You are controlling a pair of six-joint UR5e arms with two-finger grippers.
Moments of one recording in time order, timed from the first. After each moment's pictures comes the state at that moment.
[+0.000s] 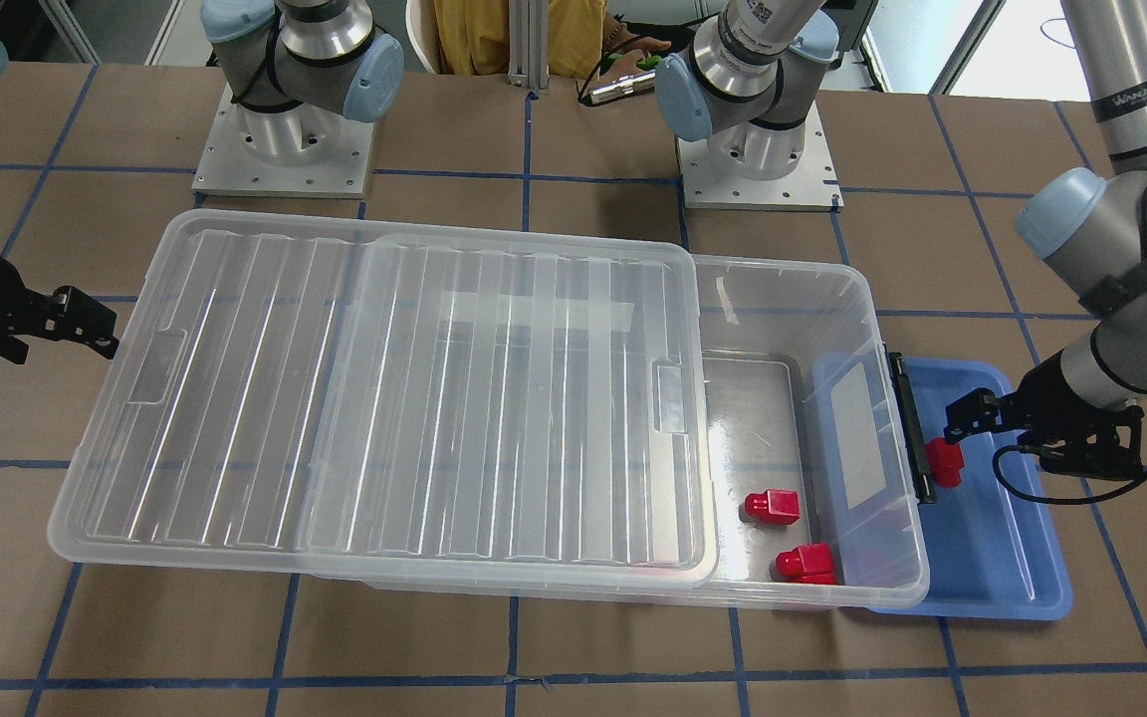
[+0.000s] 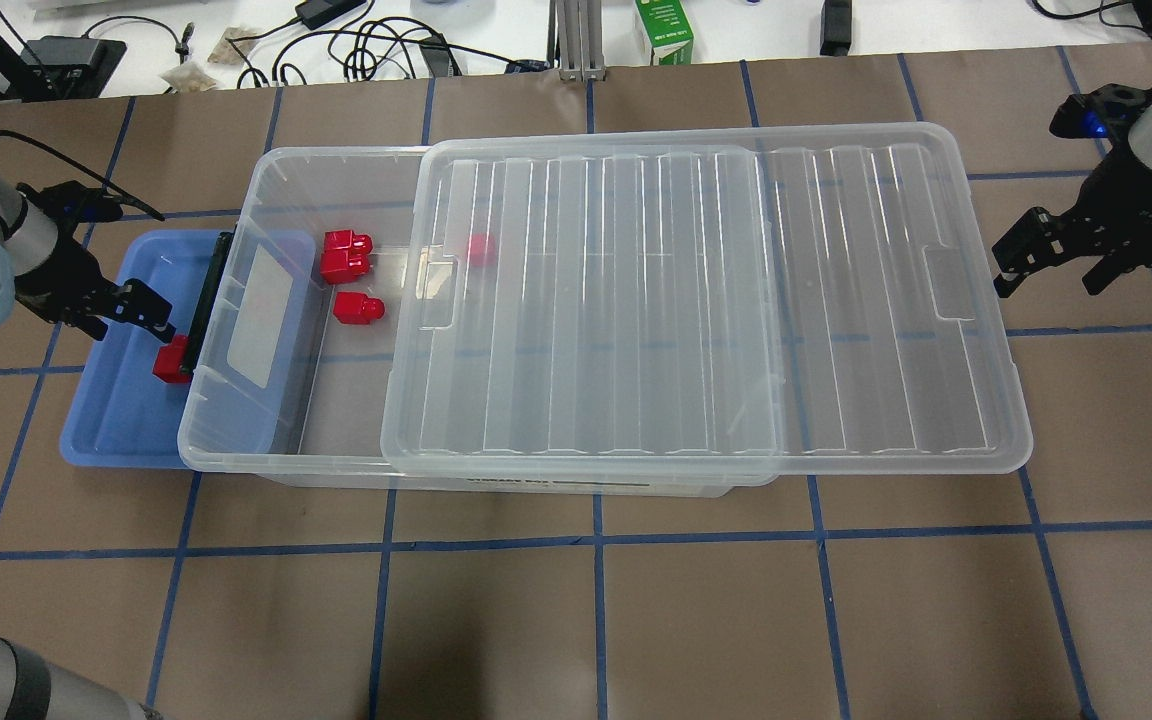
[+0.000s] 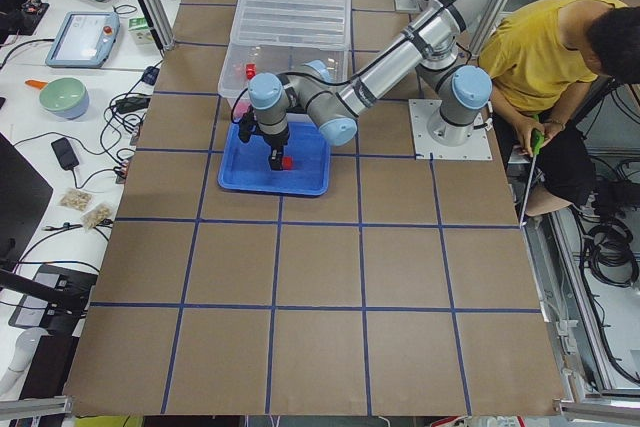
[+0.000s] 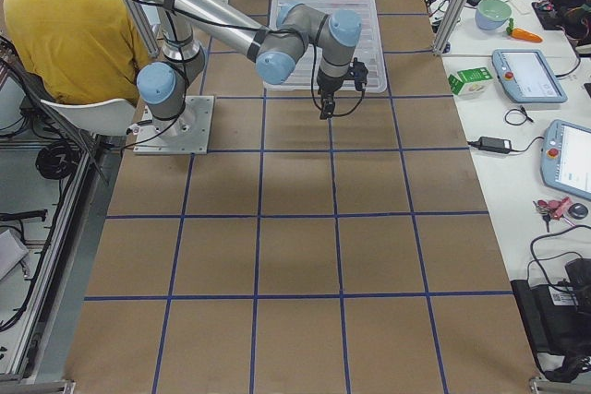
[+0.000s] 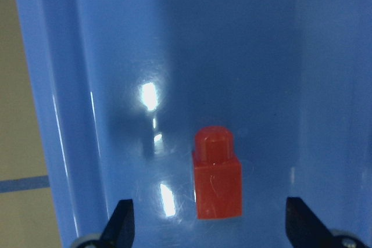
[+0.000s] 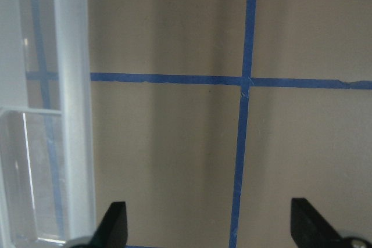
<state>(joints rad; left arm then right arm) -1.05 -1.90 -1.76 -1.10 1.56 0.62 1.16 -1.44 1.77 -1.79 -1.54 -0.45</state>
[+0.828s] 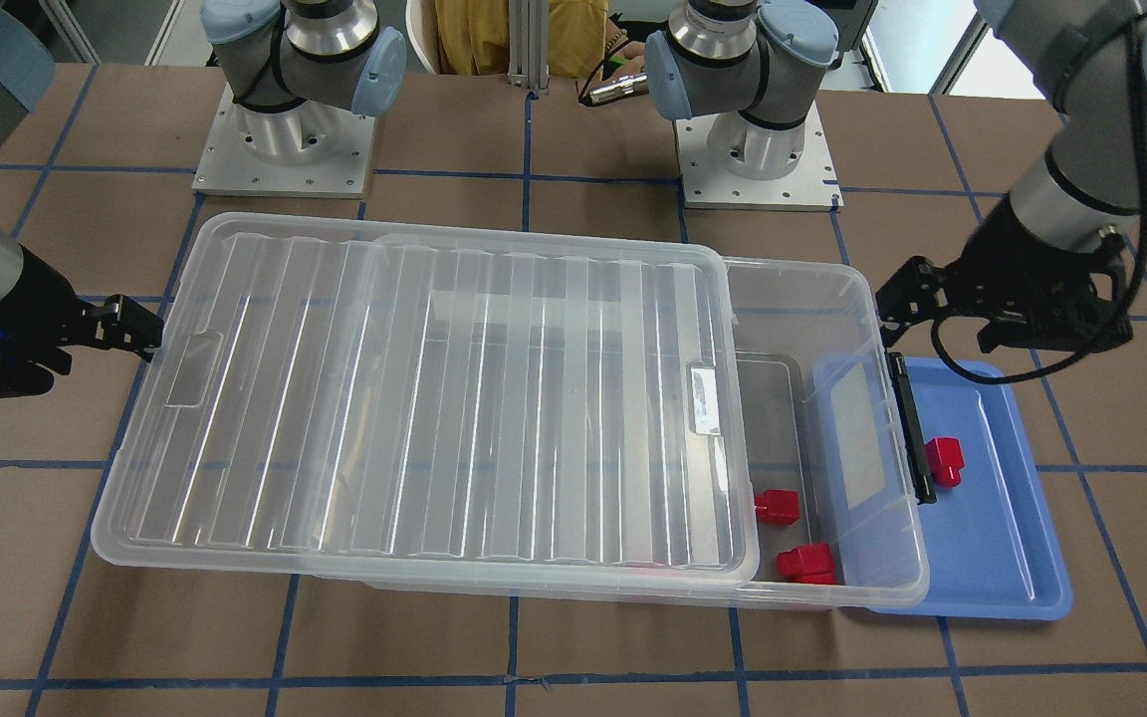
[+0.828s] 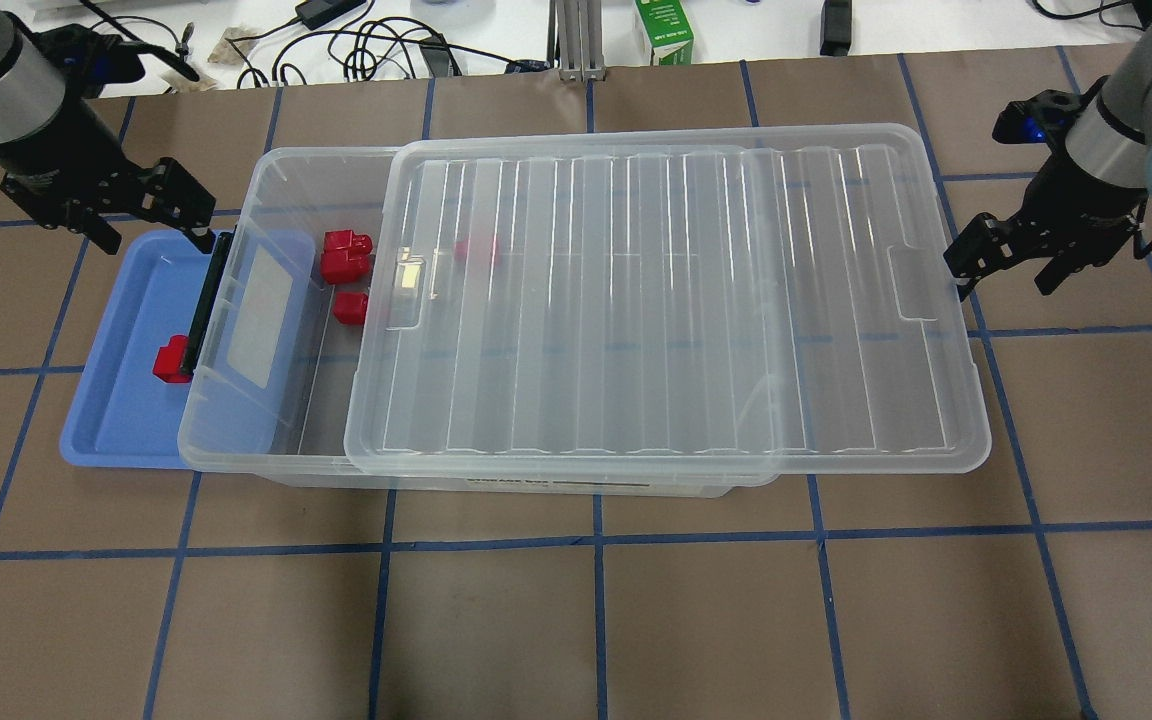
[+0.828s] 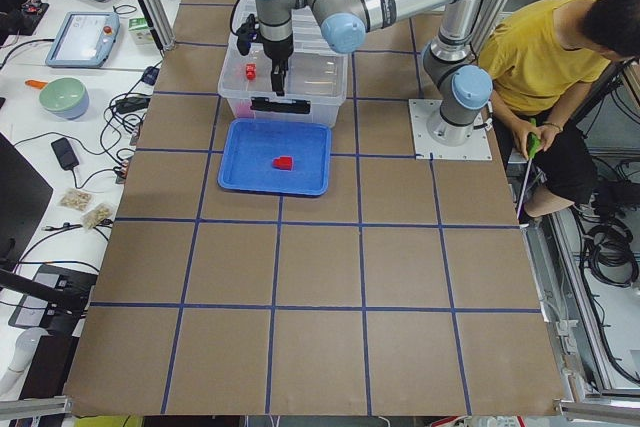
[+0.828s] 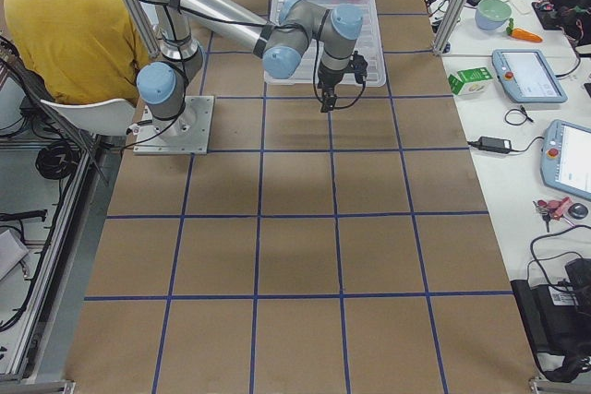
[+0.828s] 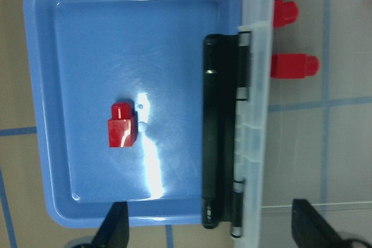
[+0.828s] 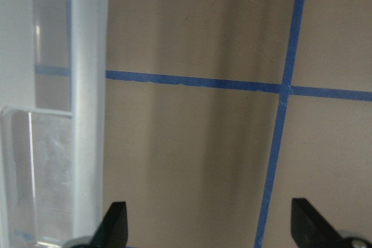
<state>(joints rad) -1.36 -1.64 -1.61 -1.46 1.58 0.26 1.25 -1.42 1.77 -1.80 -1.54 -0.40</state>
